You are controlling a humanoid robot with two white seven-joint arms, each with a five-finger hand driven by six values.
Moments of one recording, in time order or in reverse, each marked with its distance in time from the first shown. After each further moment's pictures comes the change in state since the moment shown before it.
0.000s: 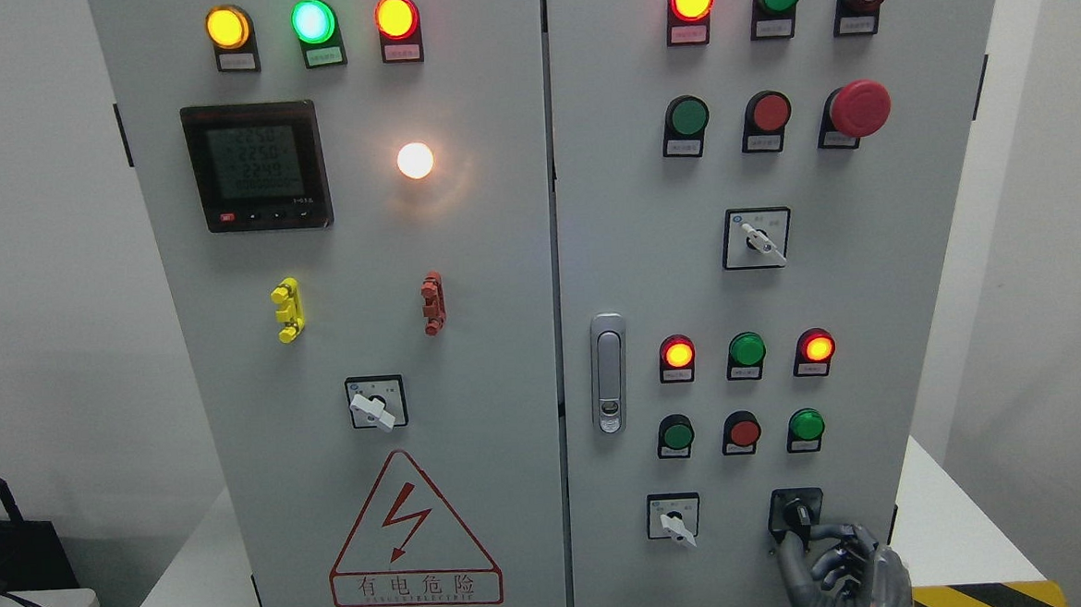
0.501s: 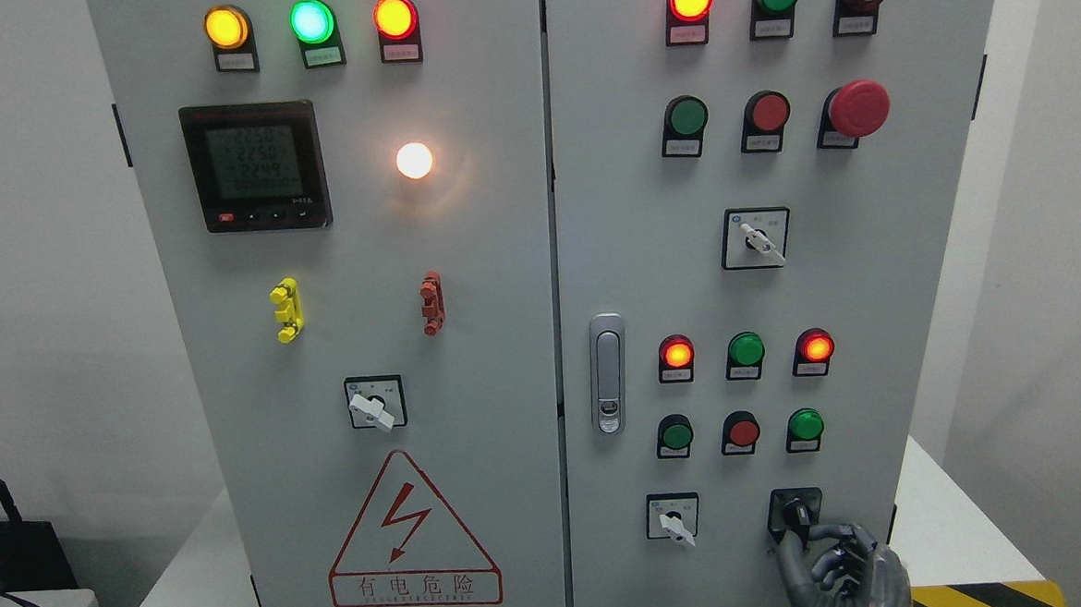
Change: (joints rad) left arm 0.000 0.000 0.000 0.000 0.000 0.000 0.000; right arm -0.001 0.001 0.000 0.000 -0.004 0.000 0.006
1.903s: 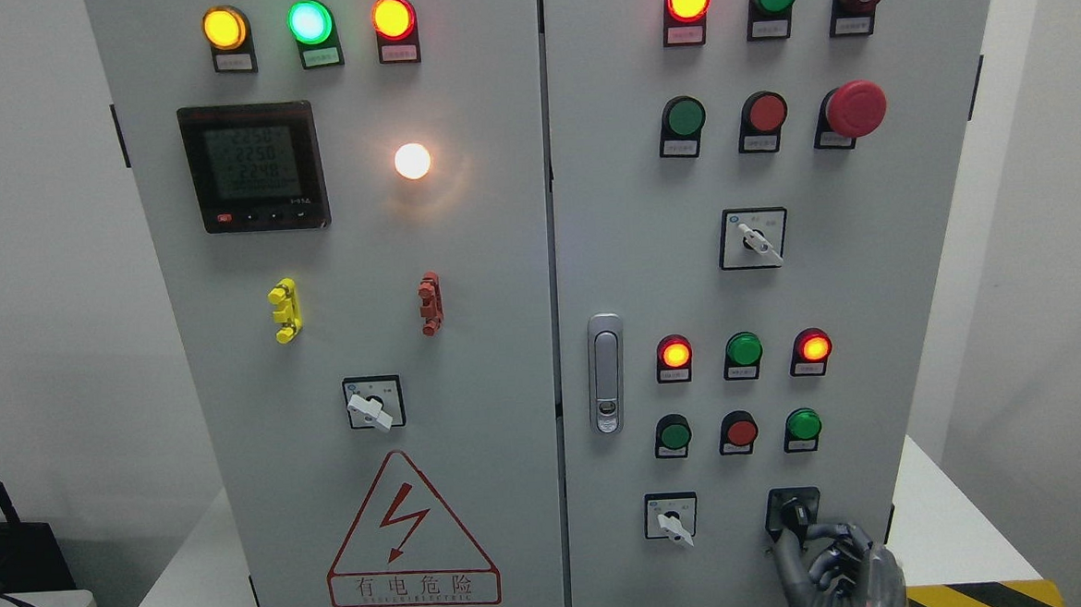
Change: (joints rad) left arm 0.000 0.000 0.000 0.000 0.000 0.000 0.000; right arm -0.004 0.000 0.000 0.007 -0.037 0.000 0.009
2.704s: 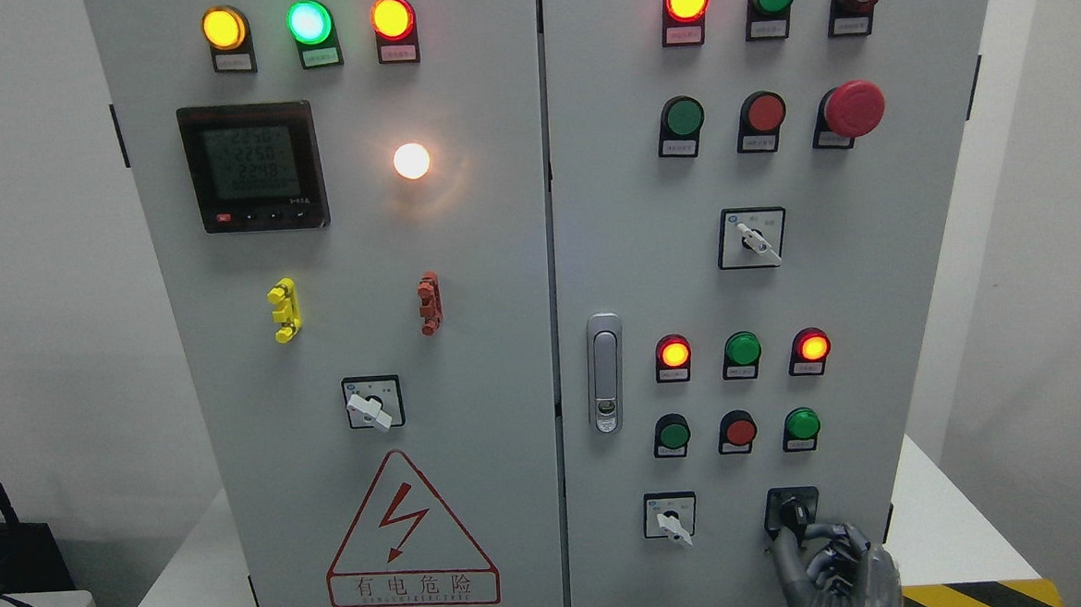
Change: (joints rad) left arm 0.000 0.000 0.000 0.000 0.000 0.000 0.000; right arm -0.010 0.000 0.000 0.002 -0.043 0.004 0.000
